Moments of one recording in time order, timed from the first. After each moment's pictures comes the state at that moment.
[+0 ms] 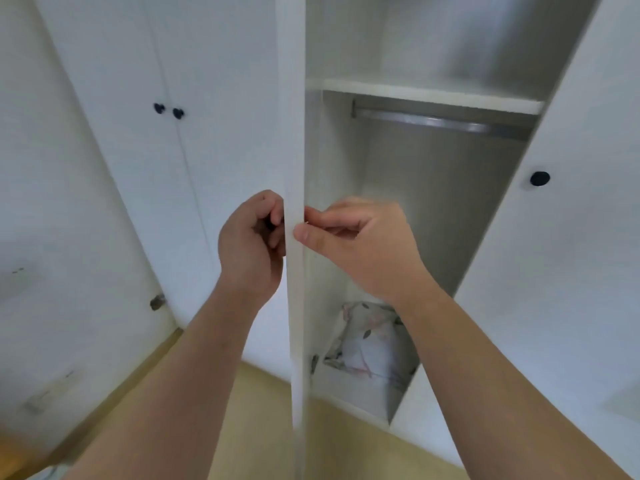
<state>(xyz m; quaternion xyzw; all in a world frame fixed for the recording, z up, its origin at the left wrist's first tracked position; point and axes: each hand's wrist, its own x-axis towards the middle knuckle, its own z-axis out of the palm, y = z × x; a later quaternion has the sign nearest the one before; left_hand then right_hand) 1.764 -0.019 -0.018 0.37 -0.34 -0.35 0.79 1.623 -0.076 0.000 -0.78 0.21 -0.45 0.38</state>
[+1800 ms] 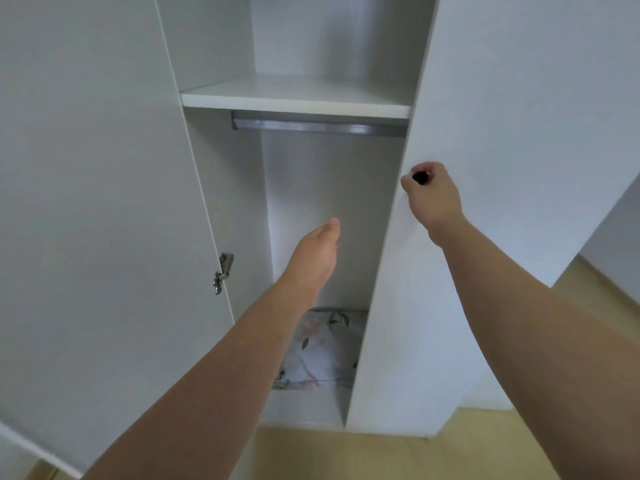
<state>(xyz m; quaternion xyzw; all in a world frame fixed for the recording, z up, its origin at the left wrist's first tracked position) 1.649 -0.201 -0.042 0.54 -0.45 -0.50 0.50 1.464 -0.298 0.003 -0.56 0.59 -0.52 0.24</state>
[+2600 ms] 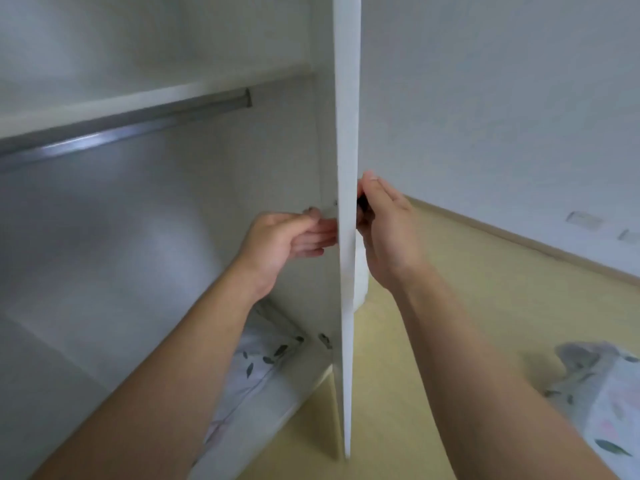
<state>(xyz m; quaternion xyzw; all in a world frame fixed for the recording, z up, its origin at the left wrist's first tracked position) 1.468 -0.189 -0.023 0.25 -0.67 -0.64 0.27 1.347 -0.092 -0.020 -0.32 0.50 -0.76 0.24</state>
